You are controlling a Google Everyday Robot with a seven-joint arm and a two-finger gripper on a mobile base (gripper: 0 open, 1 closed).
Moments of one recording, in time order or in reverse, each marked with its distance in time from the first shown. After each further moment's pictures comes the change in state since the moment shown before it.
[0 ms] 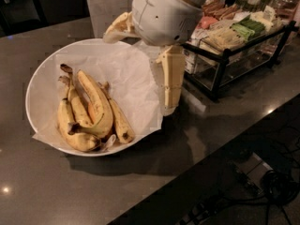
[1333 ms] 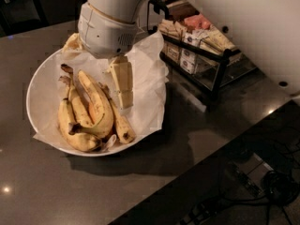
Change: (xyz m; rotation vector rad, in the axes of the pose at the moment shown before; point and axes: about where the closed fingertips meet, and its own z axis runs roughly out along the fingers) arm -0.033 -0.059 0.078 -0.112 -0.017 -0.164
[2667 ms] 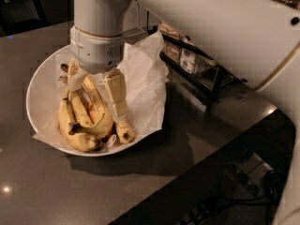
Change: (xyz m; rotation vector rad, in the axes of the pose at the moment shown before) arm 0.016 0.008 0.035 -0.171 0.101 -0.028
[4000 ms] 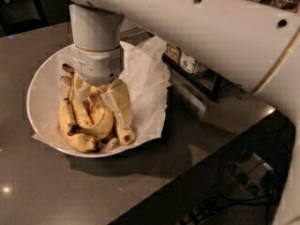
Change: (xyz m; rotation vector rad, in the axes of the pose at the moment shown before) arm 0.010 0.009 0.025 -0.077 0.089 -0.033
